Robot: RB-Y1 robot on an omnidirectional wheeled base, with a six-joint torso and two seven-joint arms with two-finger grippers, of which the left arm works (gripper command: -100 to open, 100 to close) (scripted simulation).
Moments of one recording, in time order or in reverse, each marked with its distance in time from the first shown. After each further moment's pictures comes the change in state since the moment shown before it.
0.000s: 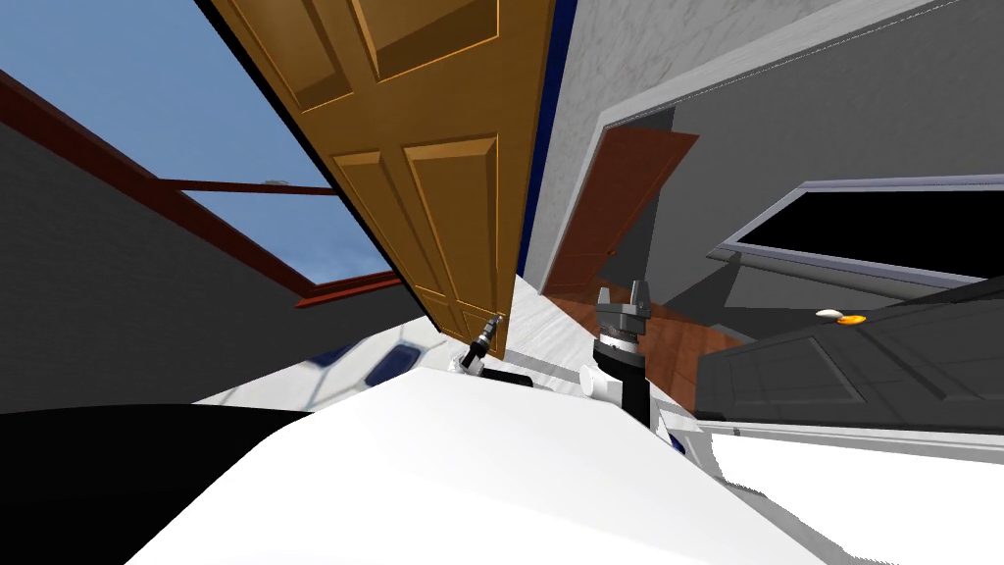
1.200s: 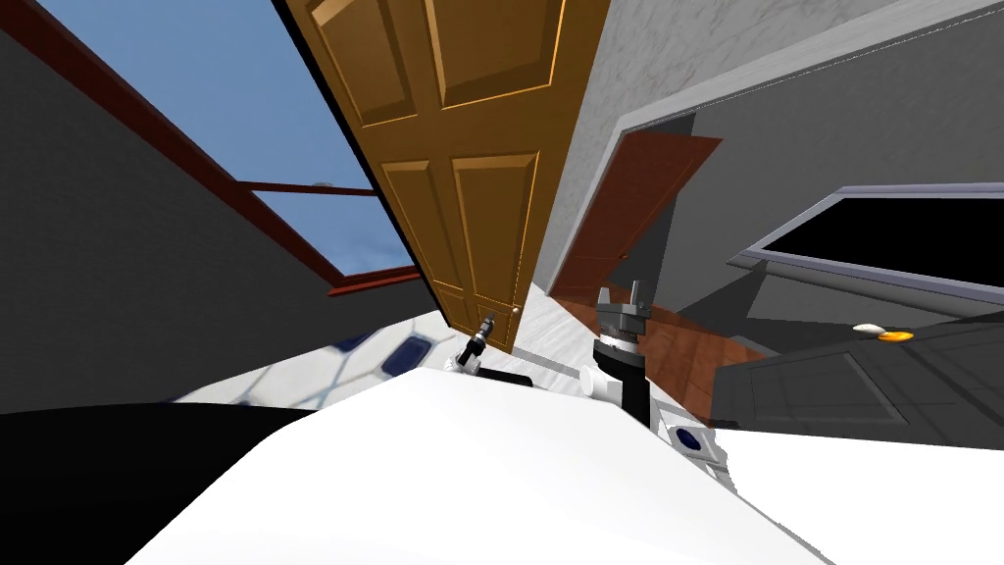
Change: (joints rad) arm -0.031 0.054 -0.054 0.036 0.129 -0.006 -0.062
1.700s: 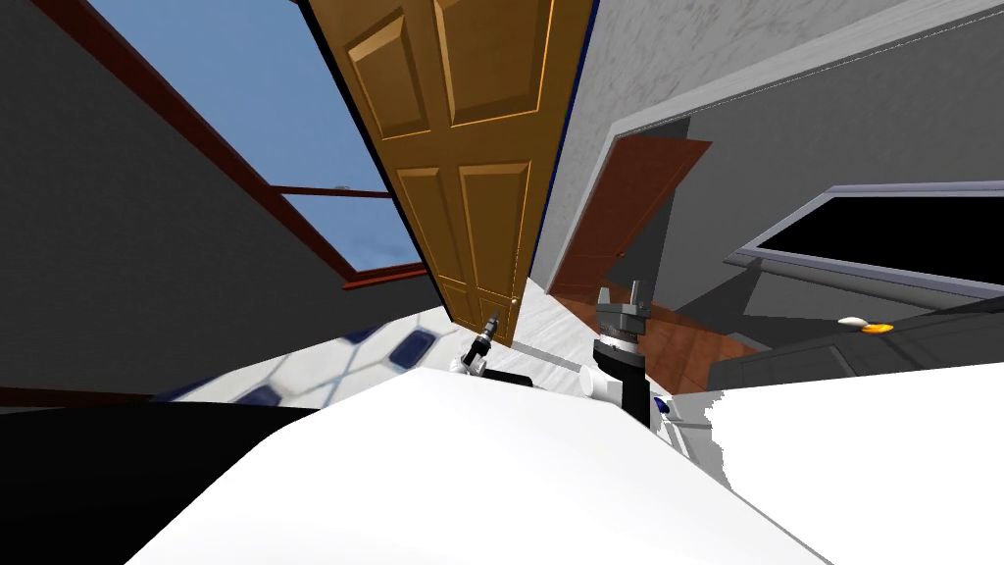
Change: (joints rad) arm -0.020 -0.044 -0.035 0.017 0.070 -0.002 -0.035
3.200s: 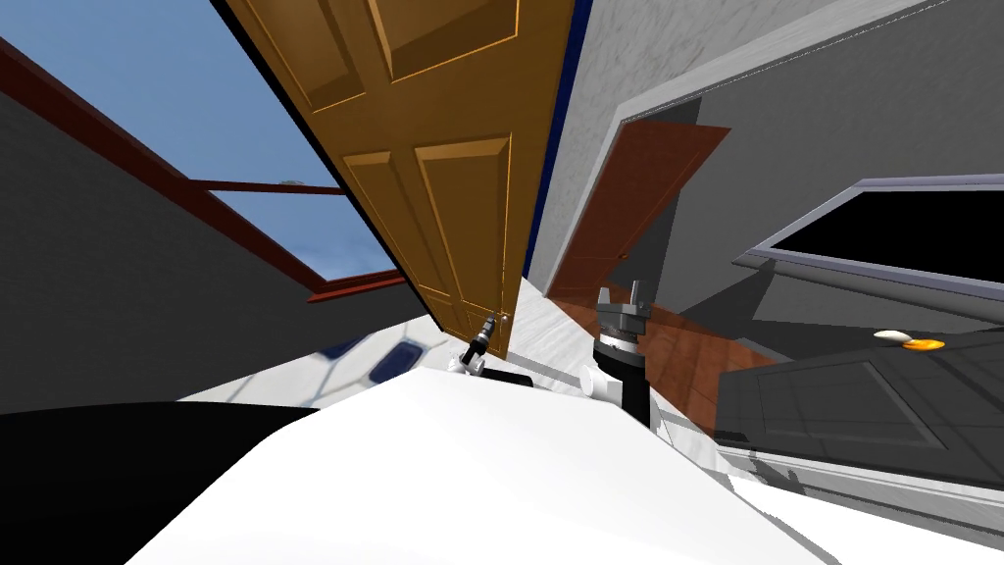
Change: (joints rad) arm -0.007 0.013 0.010 0.013 0.018 -0.012 -0.019
